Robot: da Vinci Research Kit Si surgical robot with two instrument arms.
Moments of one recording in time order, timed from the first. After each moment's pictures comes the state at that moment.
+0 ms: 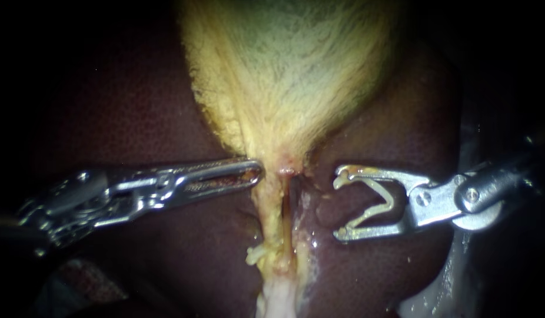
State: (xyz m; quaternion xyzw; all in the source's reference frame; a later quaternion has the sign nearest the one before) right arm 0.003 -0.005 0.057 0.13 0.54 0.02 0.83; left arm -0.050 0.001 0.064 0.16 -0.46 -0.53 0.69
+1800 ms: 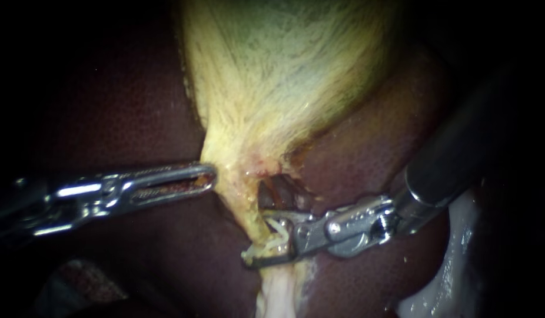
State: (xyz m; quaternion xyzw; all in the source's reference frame) right arm 0.018 -0.013 0.073 0.19 0.46 0.03 0.86; left arm -0.044 0.002 0.057 0.15 -0.46 -0.55 0.68
